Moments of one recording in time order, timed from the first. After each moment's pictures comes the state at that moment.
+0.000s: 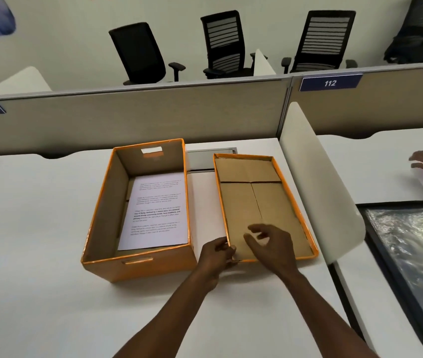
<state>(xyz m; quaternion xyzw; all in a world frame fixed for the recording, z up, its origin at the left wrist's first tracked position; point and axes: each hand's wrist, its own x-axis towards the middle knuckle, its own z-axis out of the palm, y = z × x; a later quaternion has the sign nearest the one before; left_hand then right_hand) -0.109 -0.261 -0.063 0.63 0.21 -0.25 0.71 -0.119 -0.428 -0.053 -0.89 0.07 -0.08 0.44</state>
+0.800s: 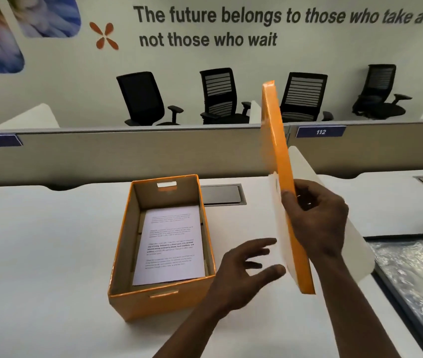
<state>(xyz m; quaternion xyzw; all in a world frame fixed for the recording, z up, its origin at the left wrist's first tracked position) -0.135 -0.217 0.068 0.74 -0.19 -0.12 0.63 -0.116 -0.374 0.154 -0.79 0.06 -0.40 0.46</state>
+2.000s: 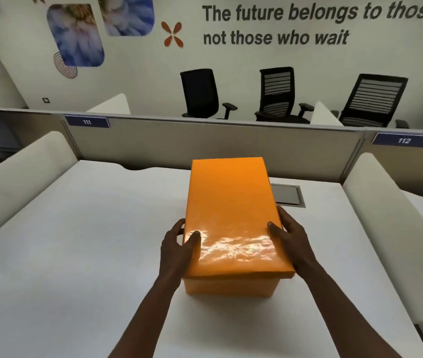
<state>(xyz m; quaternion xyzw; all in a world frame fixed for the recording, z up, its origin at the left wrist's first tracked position) -0.112 0.022 0.024 0.75 0.18 0.06 0.63 -0.061 -0.260 0.026 -0.77 0.04 0.02 0.63</state>
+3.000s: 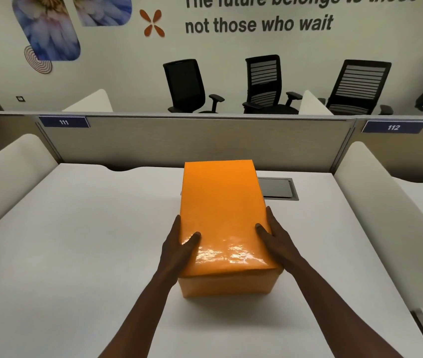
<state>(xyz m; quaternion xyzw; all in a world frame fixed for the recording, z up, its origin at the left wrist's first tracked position) -0.065 0.029 -0.008 0.79 0.15 -0.04 0.59 -0.033 -0.247 -0.007 -0.85 0.05 0.09 0.51</state>
